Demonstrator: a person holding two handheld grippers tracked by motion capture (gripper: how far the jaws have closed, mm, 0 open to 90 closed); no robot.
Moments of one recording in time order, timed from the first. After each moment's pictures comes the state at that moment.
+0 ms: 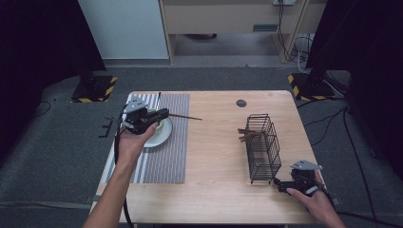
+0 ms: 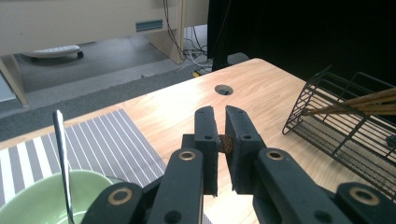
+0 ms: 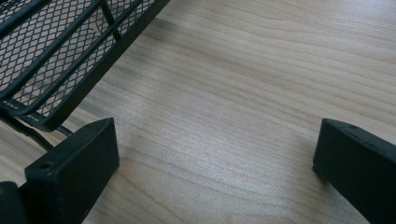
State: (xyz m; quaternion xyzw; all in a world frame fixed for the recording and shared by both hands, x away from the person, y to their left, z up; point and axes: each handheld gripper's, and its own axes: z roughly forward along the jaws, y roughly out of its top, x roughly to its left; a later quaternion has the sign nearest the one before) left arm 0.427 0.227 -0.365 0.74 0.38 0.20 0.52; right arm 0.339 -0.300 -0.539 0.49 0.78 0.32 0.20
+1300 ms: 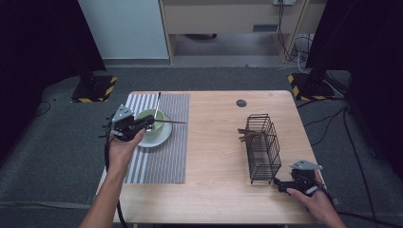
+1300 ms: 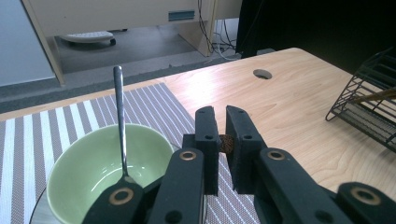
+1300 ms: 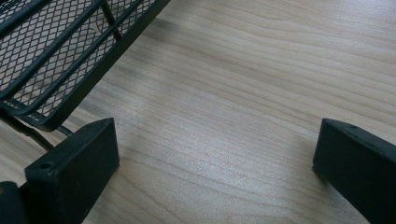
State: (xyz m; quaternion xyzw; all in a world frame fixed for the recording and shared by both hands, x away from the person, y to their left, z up) left arm 0.424 0.269 -0.398 0.72 0.43 0.23 0.50; right arm 0.339 -0.300 -0.538 0.49 0.78 0.32 0.20
